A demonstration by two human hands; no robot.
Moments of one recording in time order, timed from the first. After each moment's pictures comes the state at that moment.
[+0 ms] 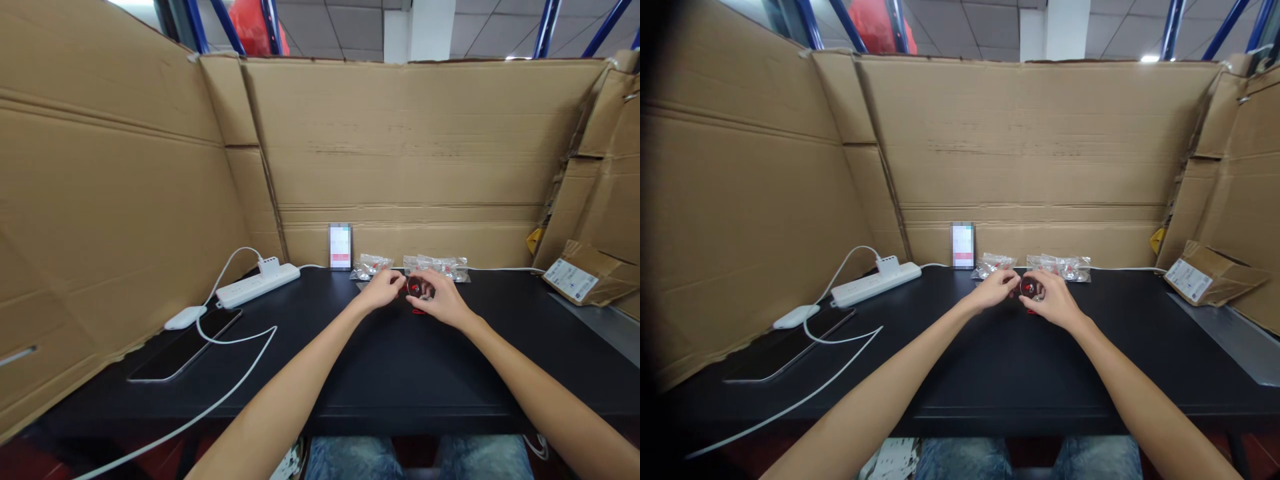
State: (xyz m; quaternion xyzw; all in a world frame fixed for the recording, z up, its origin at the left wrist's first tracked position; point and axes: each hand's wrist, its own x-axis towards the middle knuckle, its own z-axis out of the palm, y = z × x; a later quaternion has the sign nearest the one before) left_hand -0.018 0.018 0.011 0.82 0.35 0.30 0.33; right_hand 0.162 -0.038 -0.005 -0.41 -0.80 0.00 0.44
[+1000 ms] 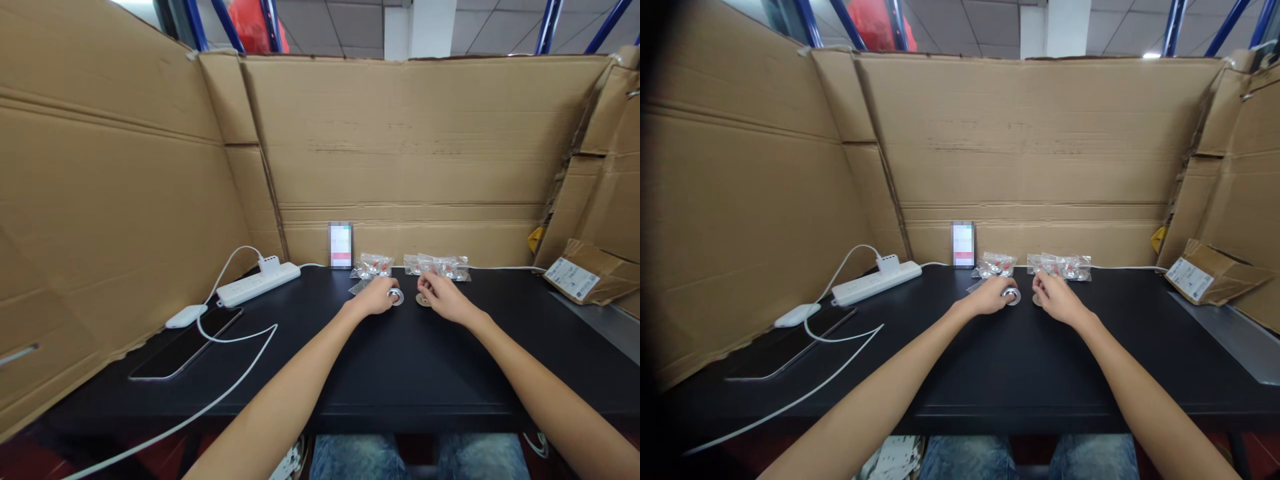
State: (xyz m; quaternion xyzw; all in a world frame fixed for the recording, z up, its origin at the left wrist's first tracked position) left_hand -0.034 0.029 -0.008 0.89 0.37 0.22 0.14; right_hand 0.176 -0.029 -0.010 -0.45 -0.81 0.07 0.36
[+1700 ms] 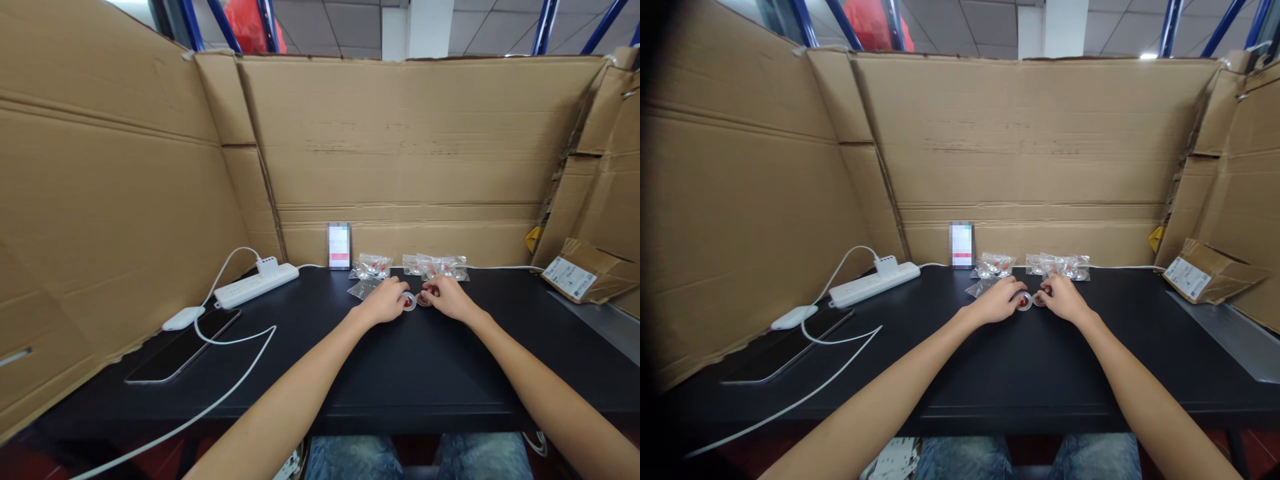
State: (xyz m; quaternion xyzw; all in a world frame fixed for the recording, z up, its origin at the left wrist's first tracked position) left_hand -0.017 0.010 -0.011 0.92 0.30 0.23 0.07; right_hand 0.194 -0.014 -0.024 -0.52 -0.79 -0.02 0.31
